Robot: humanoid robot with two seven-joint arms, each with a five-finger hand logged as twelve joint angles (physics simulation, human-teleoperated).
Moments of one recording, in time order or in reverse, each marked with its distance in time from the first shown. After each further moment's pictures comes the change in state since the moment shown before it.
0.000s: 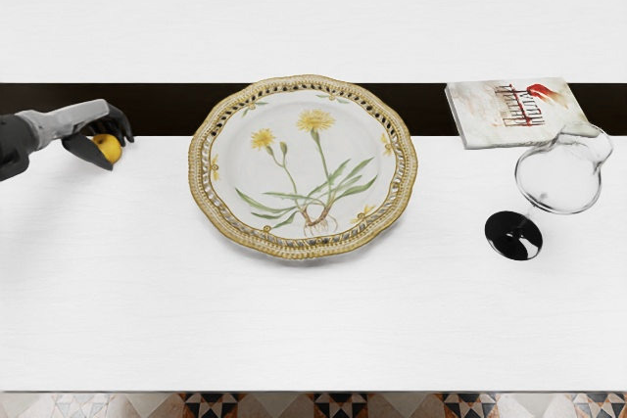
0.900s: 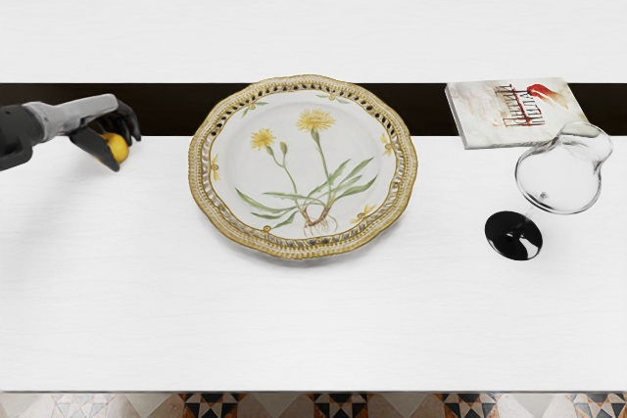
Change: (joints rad) left arm -0.042 0.011 0.001 -0.038 0.000 -0.065 0.001; right arm 0.000 0.000 0.000 0.001 0.000 0.000 0.000
